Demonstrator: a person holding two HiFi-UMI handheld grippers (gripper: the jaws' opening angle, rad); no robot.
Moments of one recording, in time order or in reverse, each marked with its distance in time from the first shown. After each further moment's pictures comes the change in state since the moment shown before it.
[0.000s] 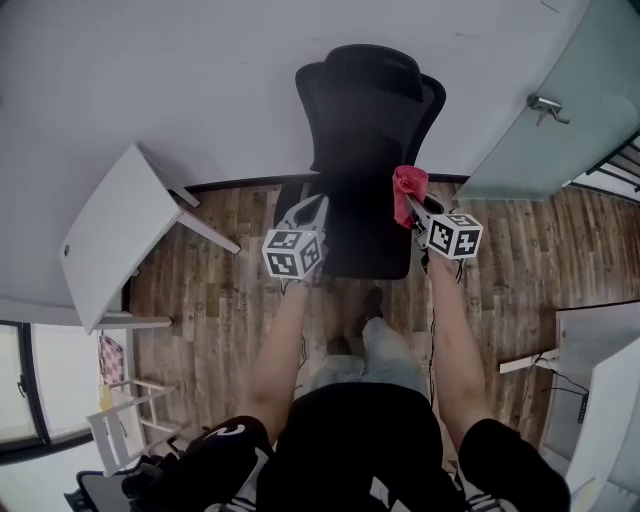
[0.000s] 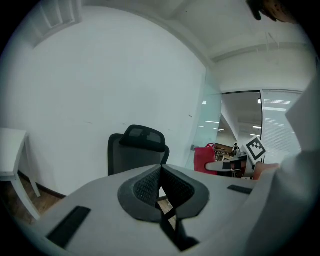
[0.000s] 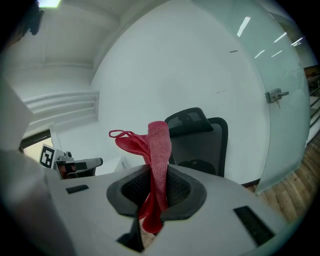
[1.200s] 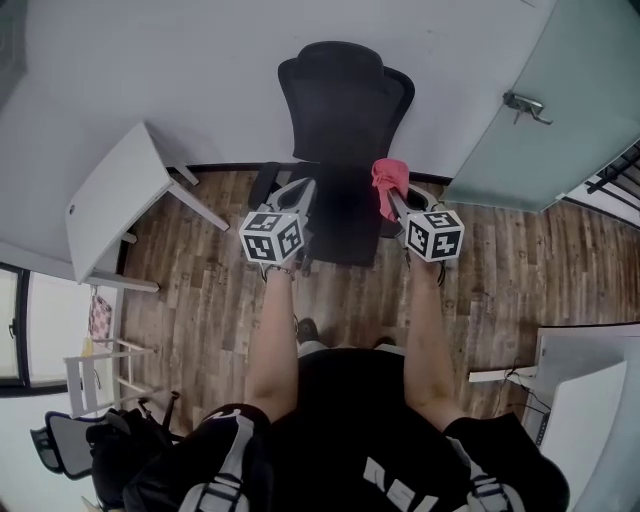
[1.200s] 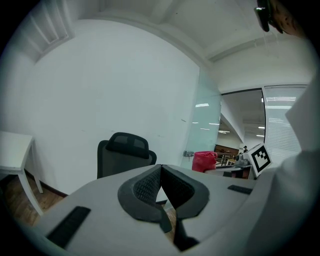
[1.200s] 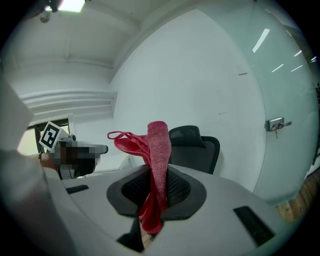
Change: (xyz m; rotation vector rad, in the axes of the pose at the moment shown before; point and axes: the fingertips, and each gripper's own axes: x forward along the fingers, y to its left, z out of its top) left arm -0.001 -0.174 0.034 0.000 -0.045 0.072; right arm -0.140 -0.041 0.044 -0.184 -0.026 0.094
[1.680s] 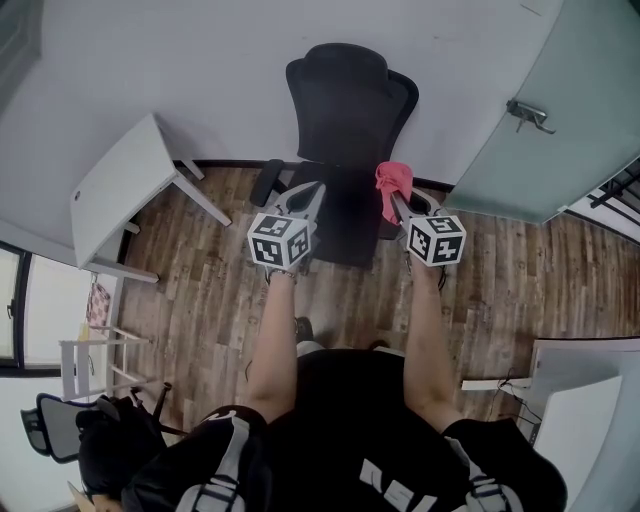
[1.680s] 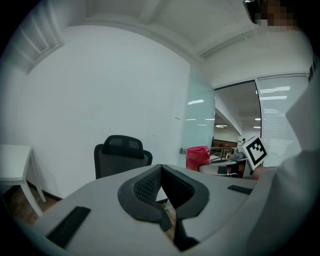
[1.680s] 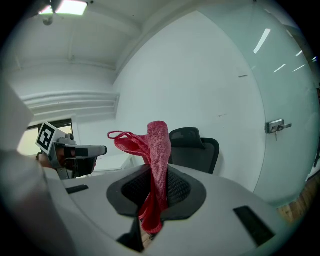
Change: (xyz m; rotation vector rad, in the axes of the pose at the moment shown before) left arm -0.007 -0.041 -0.004 0.089 0.006 -0.003; right arm -0.021 -0.003 0.002 -0.016 -0.010 0.028
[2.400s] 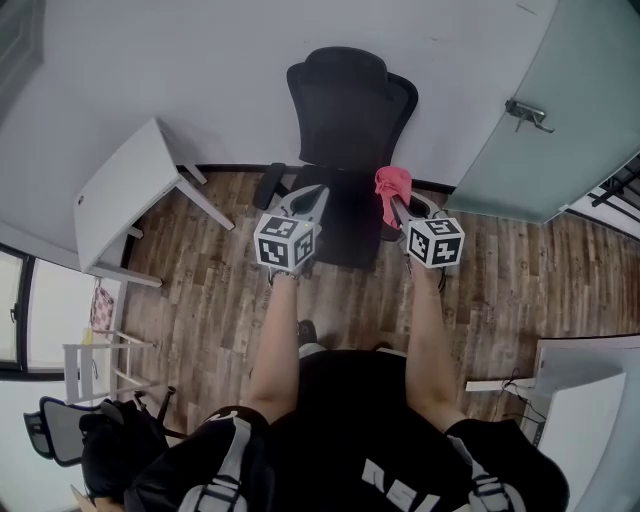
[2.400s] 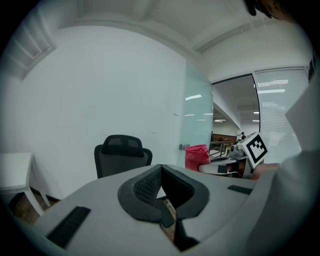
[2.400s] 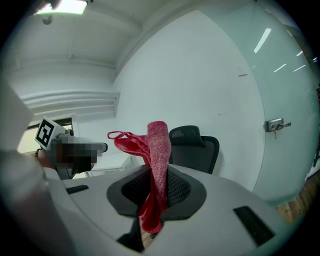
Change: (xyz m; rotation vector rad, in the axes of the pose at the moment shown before) left arm -0.004 -0.006 -0.001 0.050 0.041 0.001; right arm -0.003 0.006 -0.008 0.000 0.015 -0.003
